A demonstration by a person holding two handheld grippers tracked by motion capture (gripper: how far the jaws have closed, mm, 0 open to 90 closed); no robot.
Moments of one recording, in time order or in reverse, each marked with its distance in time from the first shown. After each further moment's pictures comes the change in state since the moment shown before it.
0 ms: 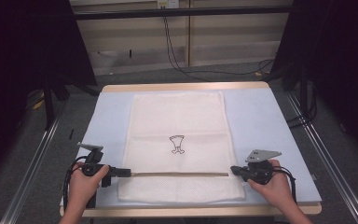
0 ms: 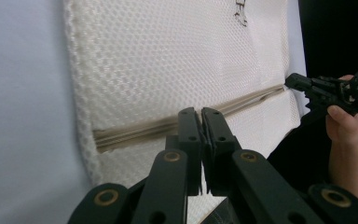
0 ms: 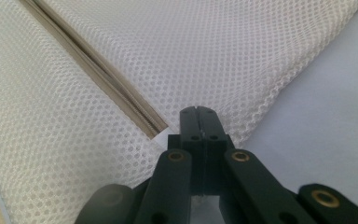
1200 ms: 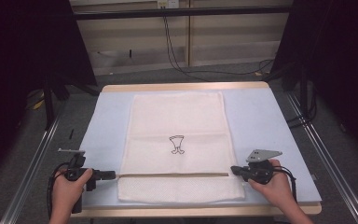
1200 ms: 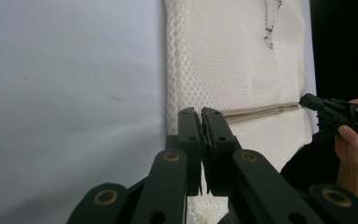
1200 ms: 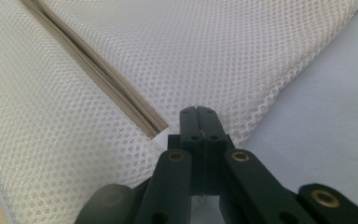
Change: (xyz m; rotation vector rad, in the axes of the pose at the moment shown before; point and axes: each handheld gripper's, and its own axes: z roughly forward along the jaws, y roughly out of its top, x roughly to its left) left arm 0.029 -0.010 -0.032 -0.086 0.043 -0.063; right arm -0.002 -0.001 0.000 -0.006 0.020 0.007
